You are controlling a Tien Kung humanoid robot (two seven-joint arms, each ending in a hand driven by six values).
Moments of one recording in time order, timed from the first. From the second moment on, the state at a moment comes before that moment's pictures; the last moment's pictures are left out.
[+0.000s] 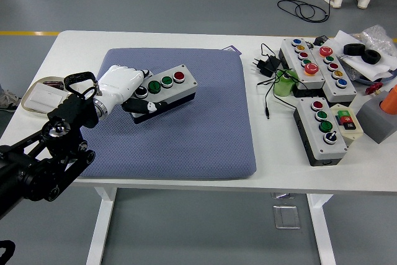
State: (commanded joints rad) left arm -0.71 0.27 -0.82 -0.95 2.27 0.15 -0.02; right arm 0.09 -0.13 1.03 0.18 -1.38 -0.07 -0.36
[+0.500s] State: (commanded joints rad) left arm -0.80 0.33 -0.77 -0.86 2.13 0.09 -0.40; right arm 0.10 -0.12 1.03 0.18 -1.39 -0.07 -0.36
